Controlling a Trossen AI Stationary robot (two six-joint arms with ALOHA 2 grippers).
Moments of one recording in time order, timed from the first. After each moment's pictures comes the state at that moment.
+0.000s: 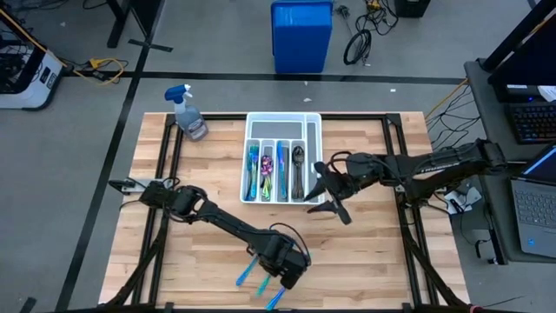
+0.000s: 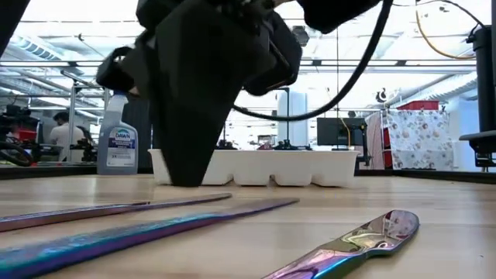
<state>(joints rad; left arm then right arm) -0.43 2.34 1.98 -1.09 0.22 -1.29 0.09 1.19 0.88 -0.03 -0.26 0.02</state>
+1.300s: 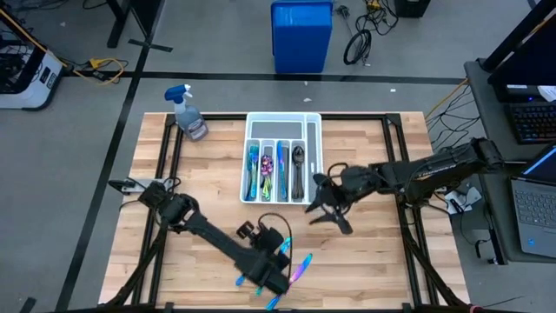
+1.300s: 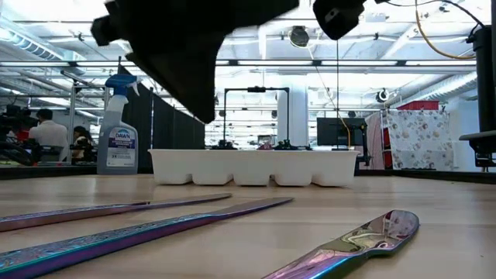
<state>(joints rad) -0.58 2.32 1.98 -1.39 -0.67 -1.39 0.20 1.24 0.88 -0.09 -0.24 0.06</state>
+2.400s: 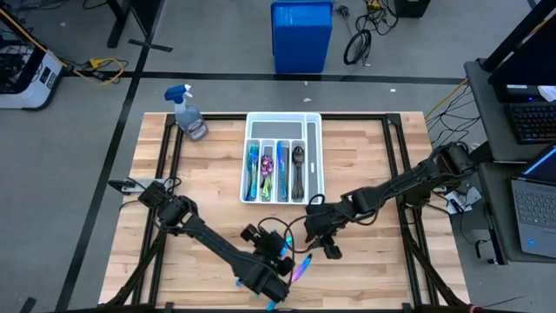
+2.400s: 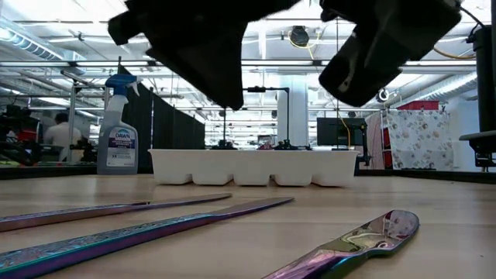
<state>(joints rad) -0.60 2.32 1.99 -1.31 -0.81 -1.38 0.33 1.56 0.88 -0.08 -0.24 0.29</state>
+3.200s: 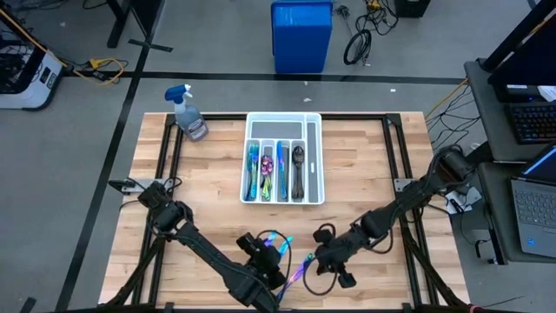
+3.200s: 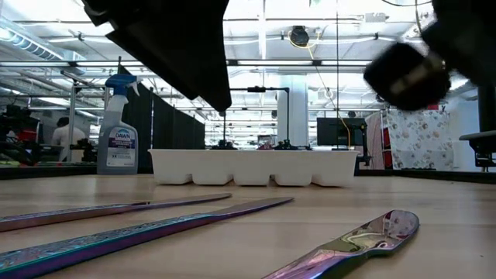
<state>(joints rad) -0.67 2.32 1.99 -1.33 -0.77 -1.26 0.58 1.63 0.88 0.01 -0.12 0.37</state>
